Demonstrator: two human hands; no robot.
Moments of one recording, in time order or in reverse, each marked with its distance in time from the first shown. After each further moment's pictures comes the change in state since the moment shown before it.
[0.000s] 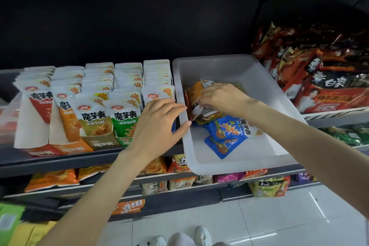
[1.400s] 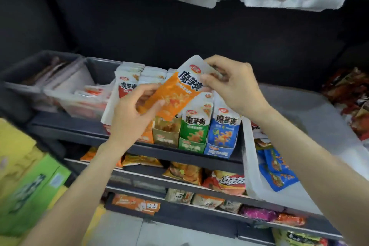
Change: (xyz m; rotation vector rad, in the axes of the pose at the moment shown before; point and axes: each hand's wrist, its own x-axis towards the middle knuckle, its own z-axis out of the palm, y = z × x) left_hand -0.087 -0.105 -0.098 -0.498 0.525 -0.462; right_hand 0.126 -0.122 -0.118 1.007 0.424 0.158
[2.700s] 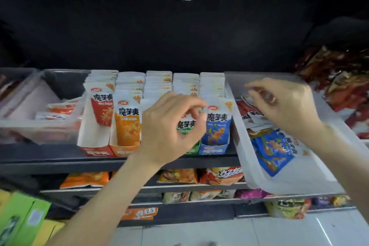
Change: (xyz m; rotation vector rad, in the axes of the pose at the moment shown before) left_hand 0.014 0.031 0.053 -0.079 -0.058 0.551; right_hand -0.076 0.044 -0.062 -0.808 0.250 -0.082
